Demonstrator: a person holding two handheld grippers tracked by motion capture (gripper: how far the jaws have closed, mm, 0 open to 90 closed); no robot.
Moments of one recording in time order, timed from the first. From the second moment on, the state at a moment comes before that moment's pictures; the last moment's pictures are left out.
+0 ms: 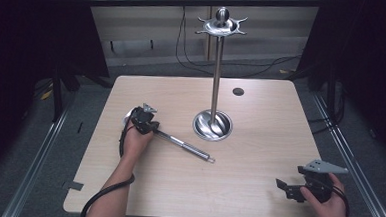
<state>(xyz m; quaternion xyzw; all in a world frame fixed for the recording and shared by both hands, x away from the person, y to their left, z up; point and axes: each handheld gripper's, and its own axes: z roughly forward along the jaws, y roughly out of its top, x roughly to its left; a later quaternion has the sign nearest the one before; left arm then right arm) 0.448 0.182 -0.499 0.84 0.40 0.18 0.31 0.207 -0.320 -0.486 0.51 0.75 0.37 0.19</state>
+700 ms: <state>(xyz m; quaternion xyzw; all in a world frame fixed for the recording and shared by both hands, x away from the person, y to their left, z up) 0.392 0.216 -0.493 0.84 0.43 0.15 0.30 0.211 -0.314 -0.483 0.50 0.76 0.38 0.19</state>
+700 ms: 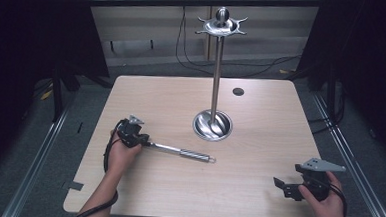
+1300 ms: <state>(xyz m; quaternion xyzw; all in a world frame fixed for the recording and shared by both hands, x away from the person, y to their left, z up) 0.344 0.236 -0.488 0.84 0.43 0.09 0.32 0.235 -0.288 -0.482 0.47 0.77 0.39 0.18</state>
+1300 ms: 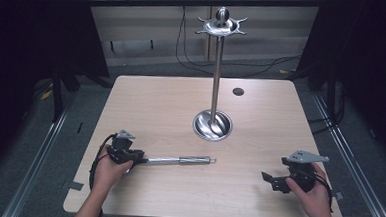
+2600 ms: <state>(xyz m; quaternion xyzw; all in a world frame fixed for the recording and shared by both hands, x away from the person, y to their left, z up) 0.351 0.187 -0.480 0.94 0.20 0.04 0.26 0.228 -0.295 -0.483 0.48 0.76 0.39 0.17</state>
